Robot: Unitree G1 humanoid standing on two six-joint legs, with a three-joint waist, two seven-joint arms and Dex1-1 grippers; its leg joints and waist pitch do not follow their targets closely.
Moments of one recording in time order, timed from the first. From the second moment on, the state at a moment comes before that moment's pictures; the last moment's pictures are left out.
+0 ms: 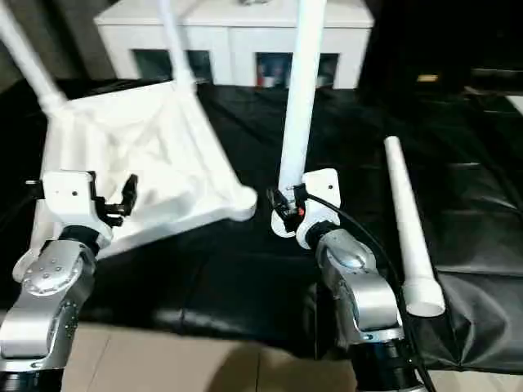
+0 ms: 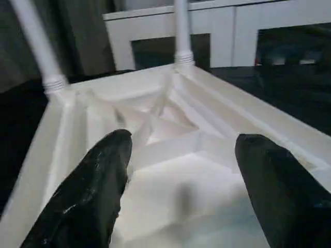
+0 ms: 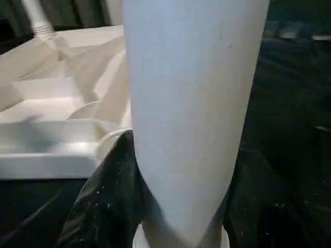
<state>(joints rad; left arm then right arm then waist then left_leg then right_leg) -0.15 0.17 0.10 -0.17 -0.07 0.33 -0.03 -0.29 -0.13 0.05 -0.02 0.18 0.43 0.25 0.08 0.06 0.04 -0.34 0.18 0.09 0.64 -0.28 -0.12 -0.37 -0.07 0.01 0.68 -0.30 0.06</state>
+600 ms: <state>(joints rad) -0.15 0.18 0.11 -0.17 -0.07 0.34 -0.04 -0.29 -0.12 0.05 -0.02 0.18 0.43 0.25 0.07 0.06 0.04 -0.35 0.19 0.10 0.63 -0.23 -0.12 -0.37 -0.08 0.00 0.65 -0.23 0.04</state>
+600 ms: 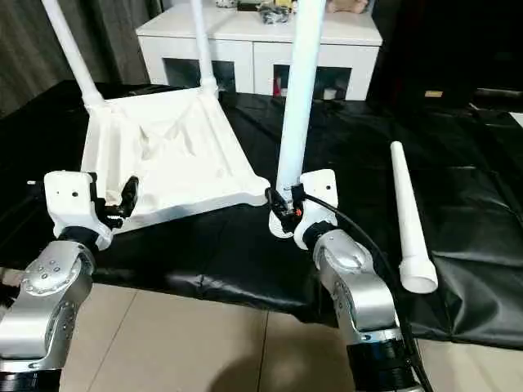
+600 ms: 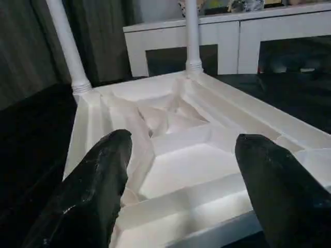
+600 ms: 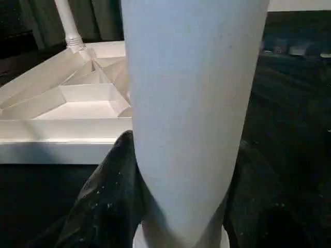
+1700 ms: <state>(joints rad) -0.13 0.15 0.13 -0.19 -0.11 0.33 -0.05 -0.28 -0.12 0.08 -0.03 0.18 0.44 0.27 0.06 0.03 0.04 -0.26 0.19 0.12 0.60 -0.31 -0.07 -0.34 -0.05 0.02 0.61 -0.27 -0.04</state>
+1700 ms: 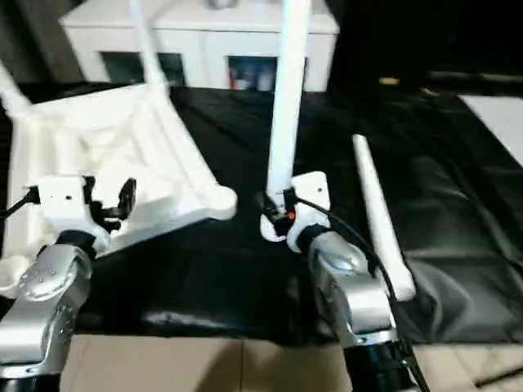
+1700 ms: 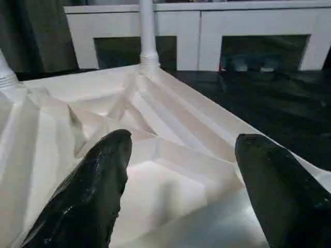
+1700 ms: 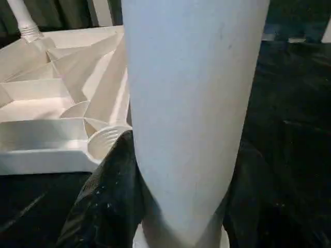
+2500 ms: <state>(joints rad) -0.12 0.17 0.16 -0.21 -0.12 0.34 -0.06 -0.28 -0.10 0.12 -0.04 0.19 0.46 0.28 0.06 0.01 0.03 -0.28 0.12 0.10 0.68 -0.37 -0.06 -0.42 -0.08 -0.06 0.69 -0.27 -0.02</state>
